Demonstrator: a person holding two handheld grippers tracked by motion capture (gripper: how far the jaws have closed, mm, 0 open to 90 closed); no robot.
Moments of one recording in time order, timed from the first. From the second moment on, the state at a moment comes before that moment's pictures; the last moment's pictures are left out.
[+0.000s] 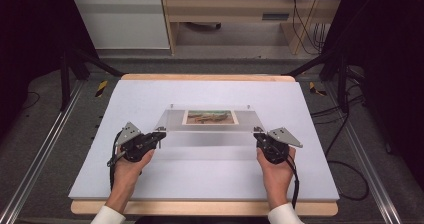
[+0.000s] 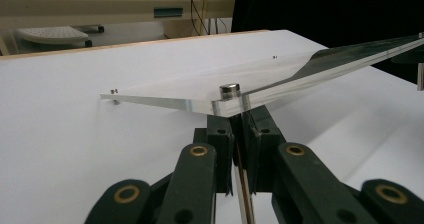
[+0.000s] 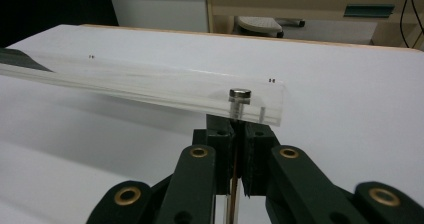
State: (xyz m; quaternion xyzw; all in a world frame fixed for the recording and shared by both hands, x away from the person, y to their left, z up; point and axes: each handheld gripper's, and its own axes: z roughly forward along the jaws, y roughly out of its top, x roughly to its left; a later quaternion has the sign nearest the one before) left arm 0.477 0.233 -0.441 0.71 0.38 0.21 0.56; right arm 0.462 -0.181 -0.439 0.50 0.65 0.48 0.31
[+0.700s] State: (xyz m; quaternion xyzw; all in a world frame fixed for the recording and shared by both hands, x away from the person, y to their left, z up) left arm 0.472 0.233 -0.441 0.72 0.39 0.21 0.54; right arm 0.457 -0.180 -0.441 0.50 0.66 0.48 0.30
